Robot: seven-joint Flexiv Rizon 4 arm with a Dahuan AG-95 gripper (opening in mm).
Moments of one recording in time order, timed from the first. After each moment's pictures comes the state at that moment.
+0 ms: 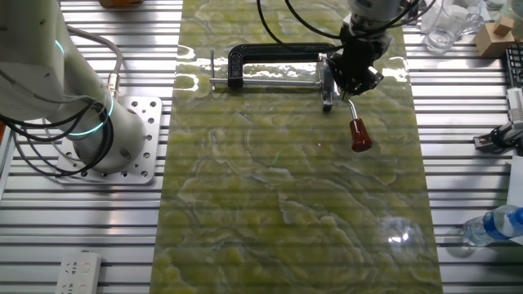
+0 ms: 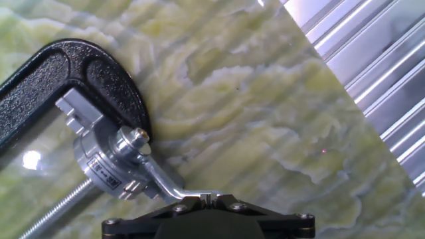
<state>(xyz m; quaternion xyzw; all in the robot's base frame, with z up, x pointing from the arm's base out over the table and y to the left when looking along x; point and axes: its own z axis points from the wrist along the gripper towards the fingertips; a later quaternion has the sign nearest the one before) 0.551 0.079 0.070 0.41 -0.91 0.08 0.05</state>
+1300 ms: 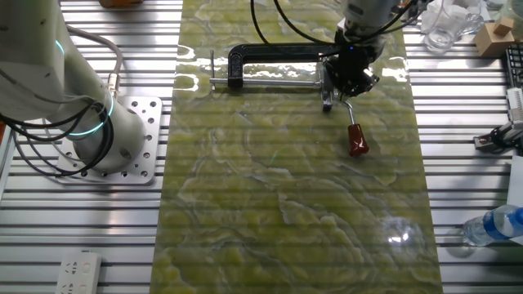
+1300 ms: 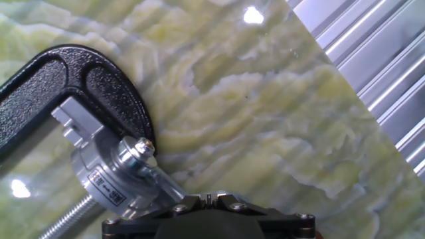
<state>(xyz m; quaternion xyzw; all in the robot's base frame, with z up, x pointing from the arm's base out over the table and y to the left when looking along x) 0.549 0.083 0.058 0.41 -0.91 0.08 0.03</state>
